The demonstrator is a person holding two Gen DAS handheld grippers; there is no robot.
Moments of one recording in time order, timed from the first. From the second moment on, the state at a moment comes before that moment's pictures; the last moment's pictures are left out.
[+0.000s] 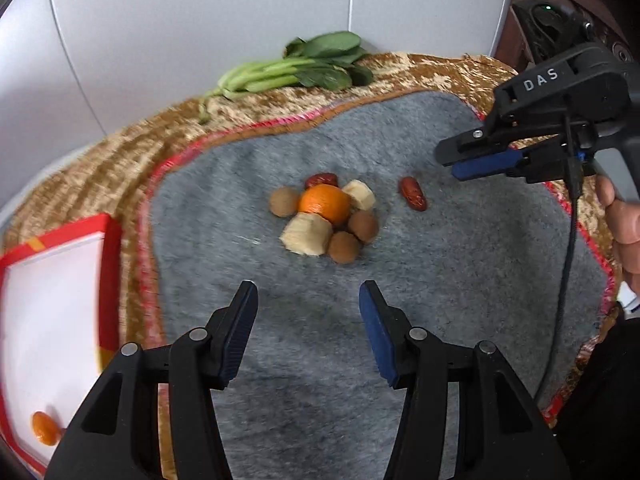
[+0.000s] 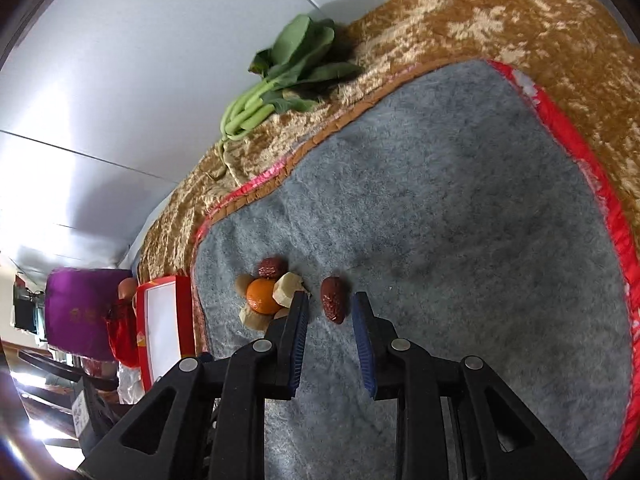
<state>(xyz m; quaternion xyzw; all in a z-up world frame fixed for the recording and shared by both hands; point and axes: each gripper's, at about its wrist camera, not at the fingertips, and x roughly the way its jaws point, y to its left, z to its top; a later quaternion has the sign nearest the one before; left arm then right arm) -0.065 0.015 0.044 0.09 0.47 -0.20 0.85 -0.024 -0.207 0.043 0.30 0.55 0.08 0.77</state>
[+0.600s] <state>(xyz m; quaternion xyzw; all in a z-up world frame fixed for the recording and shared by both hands) -0.022 -0.003 0.014 0.02 0.52 -0.23 0.82 0.004 -0.170 0.013 0.24 0.60 0.04 0.77</state>
